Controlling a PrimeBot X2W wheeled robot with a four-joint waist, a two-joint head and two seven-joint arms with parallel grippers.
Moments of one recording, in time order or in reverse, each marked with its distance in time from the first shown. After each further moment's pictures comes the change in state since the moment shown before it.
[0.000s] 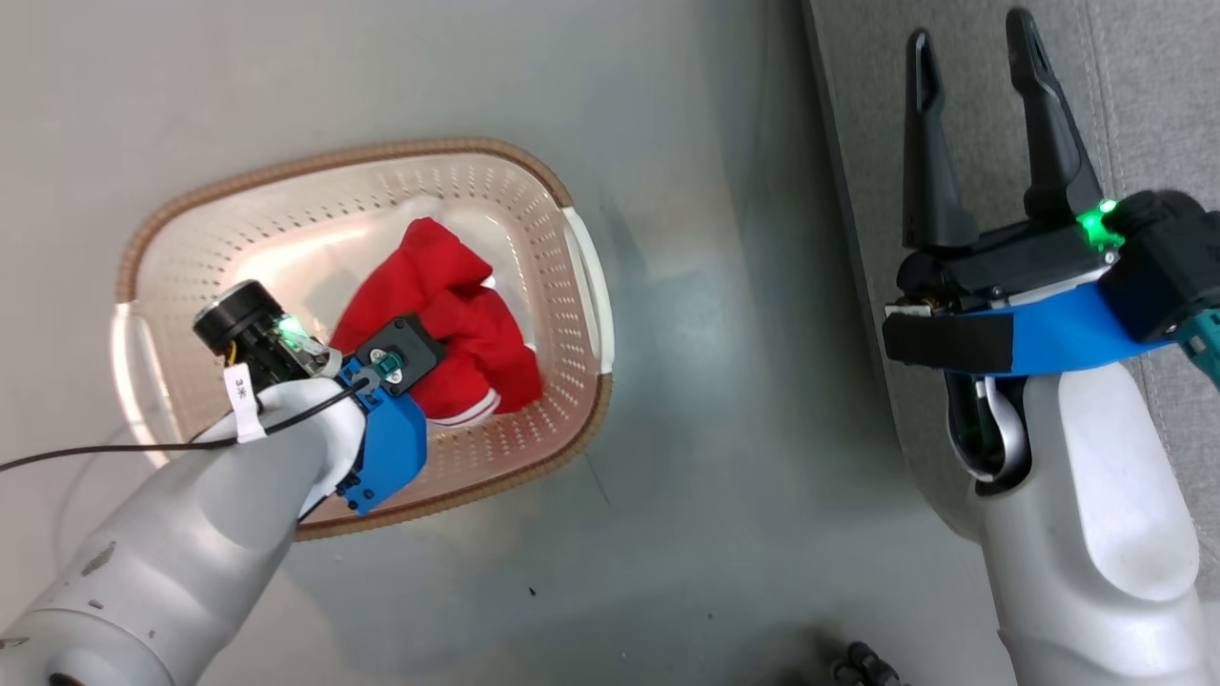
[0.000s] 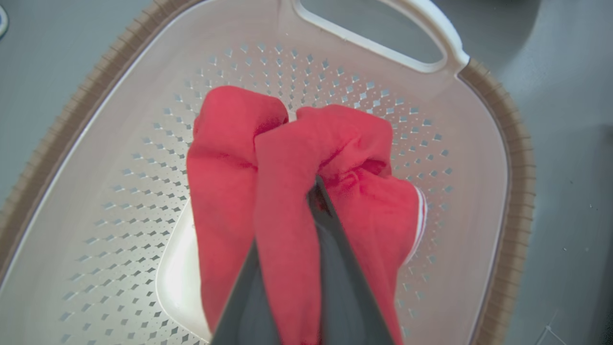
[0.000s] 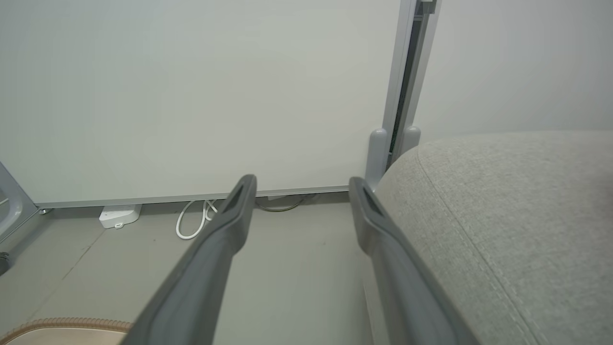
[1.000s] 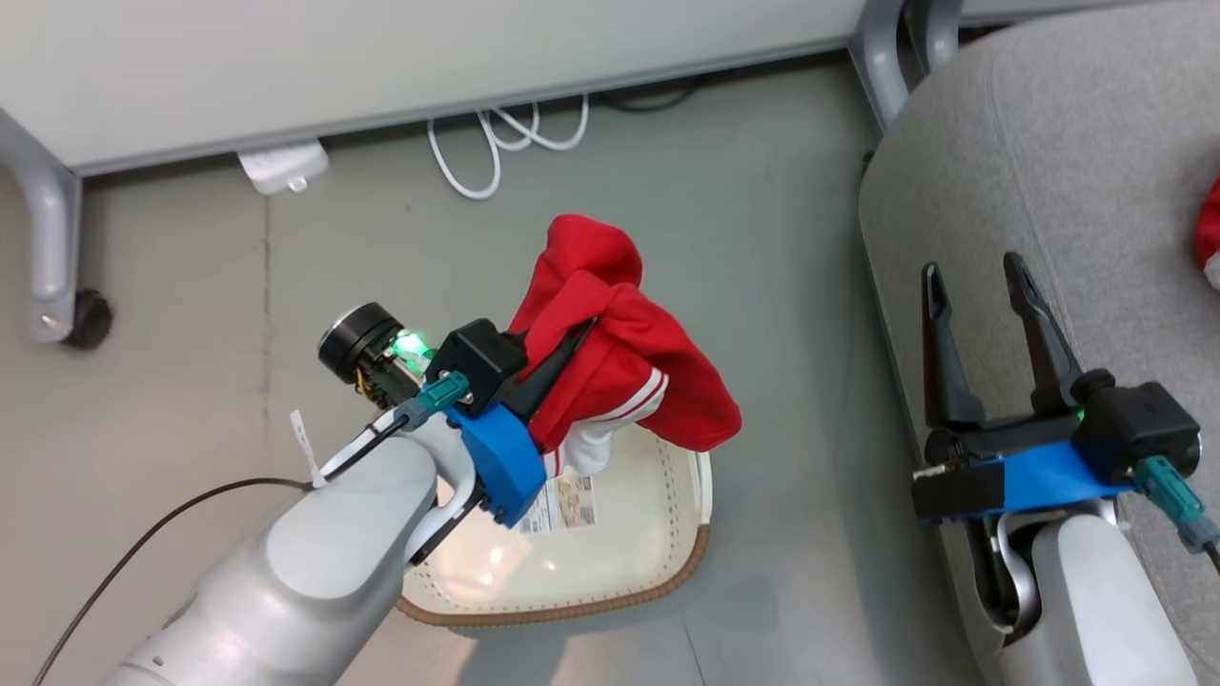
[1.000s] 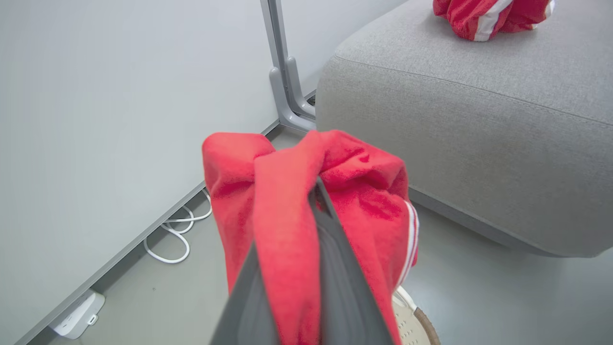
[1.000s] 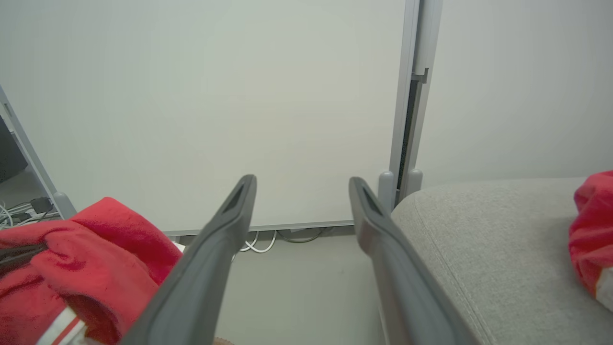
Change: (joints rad) left arm 0.165 -0.054 0.248 -0.349 -0.064 0.054 -0.067; right arm 0.269 -0.021 -0.077 0.080 -0.042 0.000 0.000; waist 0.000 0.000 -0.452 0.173
